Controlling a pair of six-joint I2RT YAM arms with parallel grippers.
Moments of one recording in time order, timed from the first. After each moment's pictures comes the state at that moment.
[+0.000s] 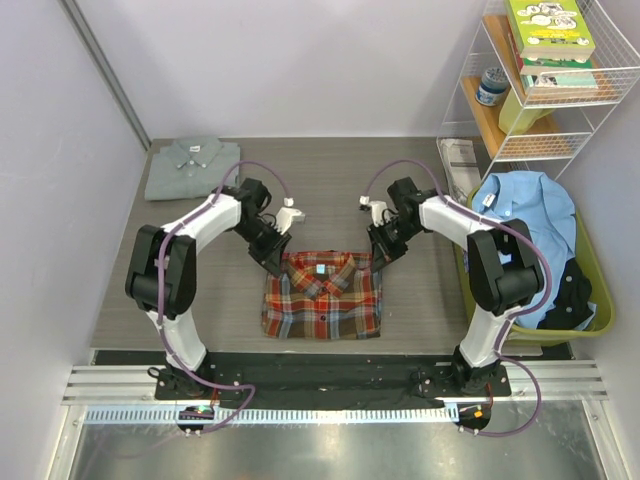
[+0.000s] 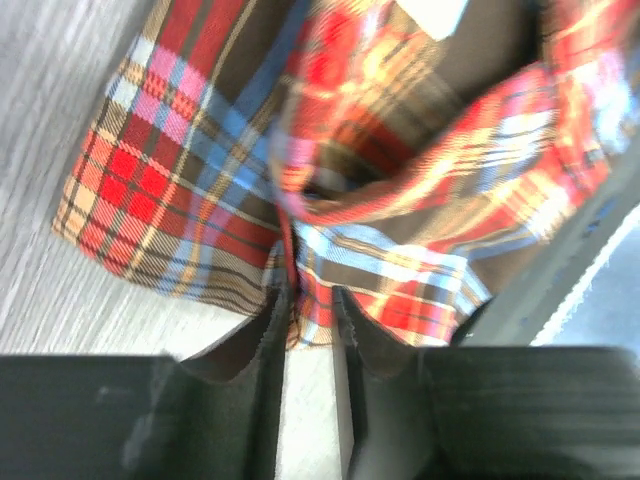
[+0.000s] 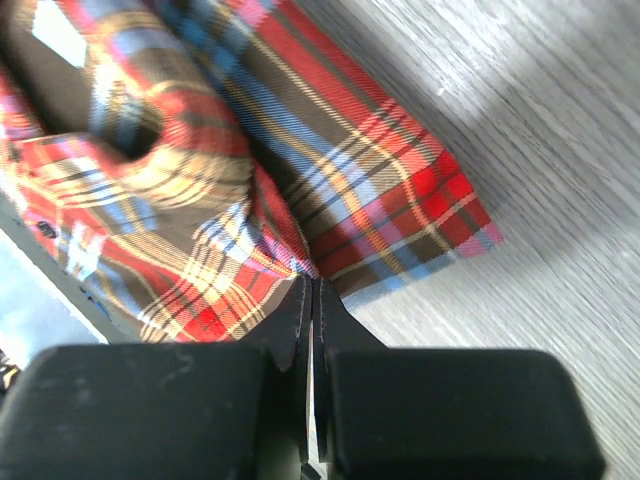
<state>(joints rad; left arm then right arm) -0.34 1.83 1.28 -0.96 0.59 0.52 0.34 1.82 1.21 -0.77 -0.55 -0.18</state>
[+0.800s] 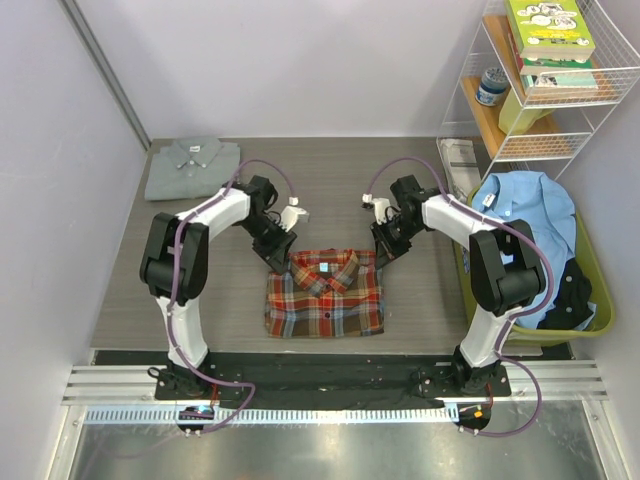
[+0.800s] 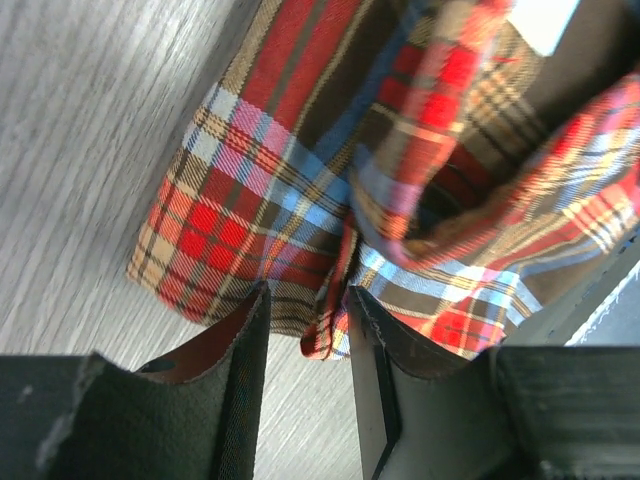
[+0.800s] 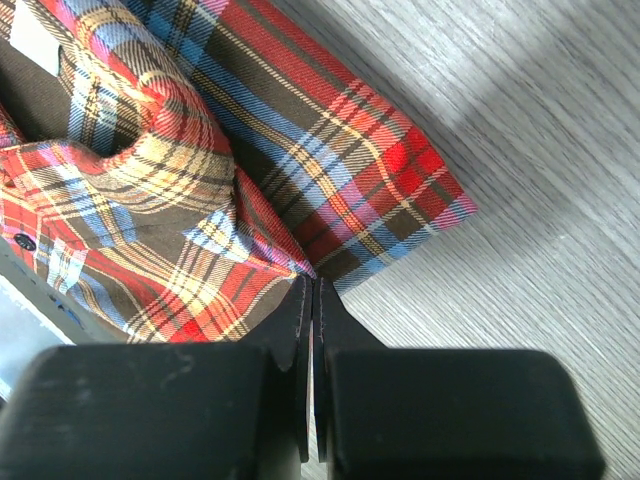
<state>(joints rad) -0.34 1.94 1.39 -0.98 0.54 0.52 0.32 1.80 1.22 -0.77 -0.50 -0.21</state>
